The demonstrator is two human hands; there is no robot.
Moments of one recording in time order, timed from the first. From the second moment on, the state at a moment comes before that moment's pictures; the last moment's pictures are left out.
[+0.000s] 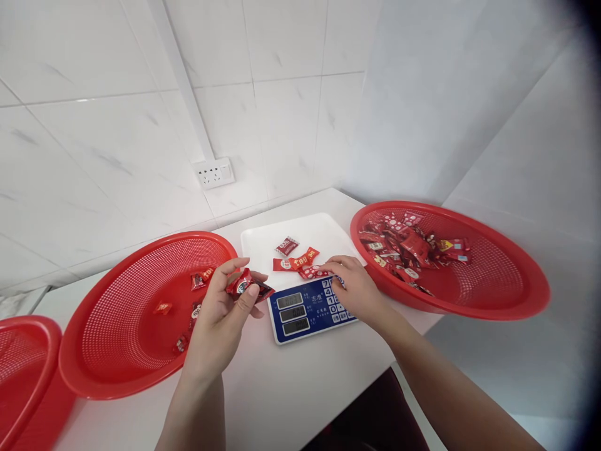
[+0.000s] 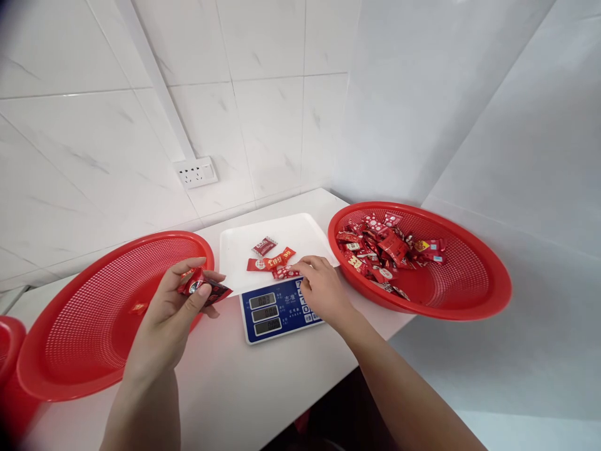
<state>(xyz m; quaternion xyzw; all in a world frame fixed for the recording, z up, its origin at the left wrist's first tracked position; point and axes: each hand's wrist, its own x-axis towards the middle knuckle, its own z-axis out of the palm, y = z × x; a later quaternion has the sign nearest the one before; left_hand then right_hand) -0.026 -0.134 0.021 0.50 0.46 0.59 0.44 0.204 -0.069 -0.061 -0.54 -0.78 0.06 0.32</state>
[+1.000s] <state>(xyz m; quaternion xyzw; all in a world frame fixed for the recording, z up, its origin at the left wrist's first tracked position) -0.035 -0.134 0.019 0.55 0.46 0.54 0.43 0.172 -0.038 -0.041 -0.55 -0.81 0.08 0.19</state>
